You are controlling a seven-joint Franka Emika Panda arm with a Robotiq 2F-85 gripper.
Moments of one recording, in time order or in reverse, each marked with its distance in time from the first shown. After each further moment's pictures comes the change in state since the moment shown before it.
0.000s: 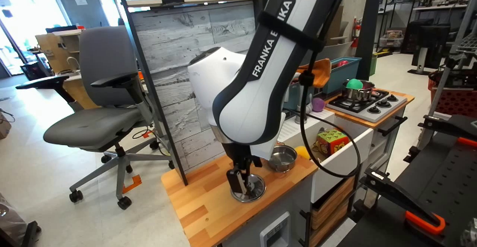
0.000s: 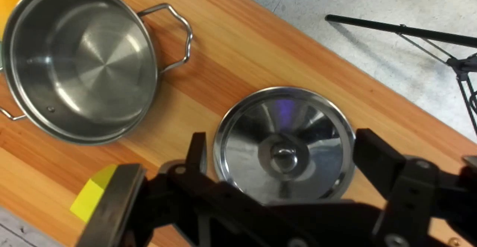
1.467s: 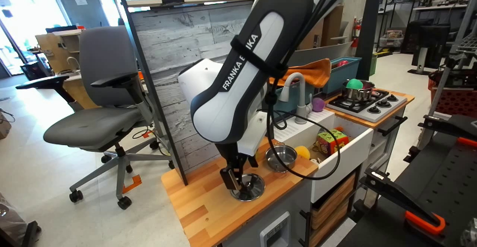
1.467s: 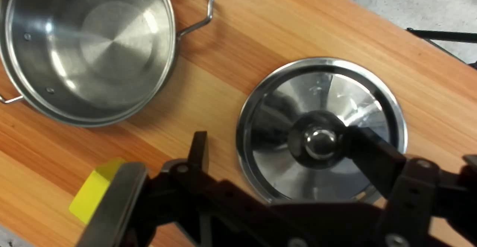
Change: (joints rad) arm -0.001 0.186 -0.001 0.334 0.074 -0.240 -0.066
